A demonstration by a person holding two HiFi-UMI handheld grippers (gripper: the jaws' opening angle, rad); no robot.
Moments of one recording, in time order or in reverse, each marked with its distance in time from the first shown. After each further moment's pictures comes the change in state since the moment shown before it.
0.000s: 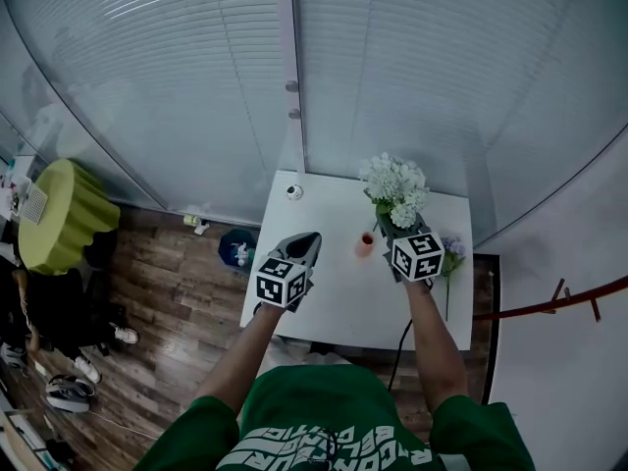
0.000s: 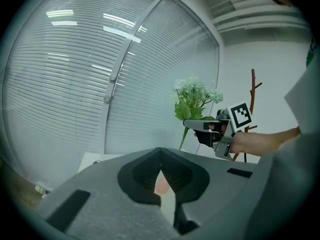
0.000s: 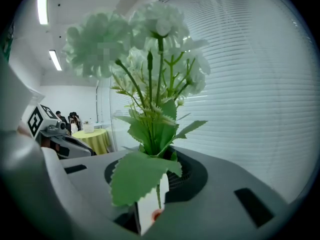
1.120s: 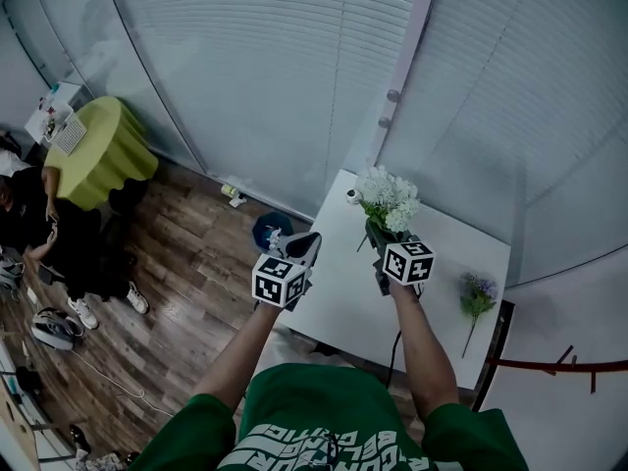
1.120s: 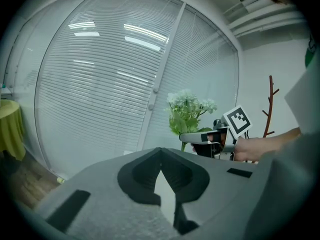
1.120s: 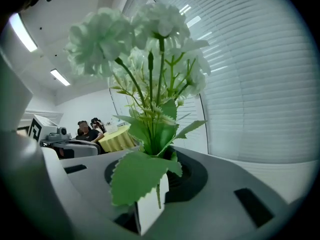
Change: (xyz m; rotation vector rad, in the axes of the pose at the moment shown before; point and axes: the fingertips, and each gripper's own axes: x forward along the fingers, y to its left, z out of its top) left arm -0.093 0.136 -0.018 -0.082 -0.057 0.218; right arm 0.141 0.149 -0.046 0.169 0.174 0.273
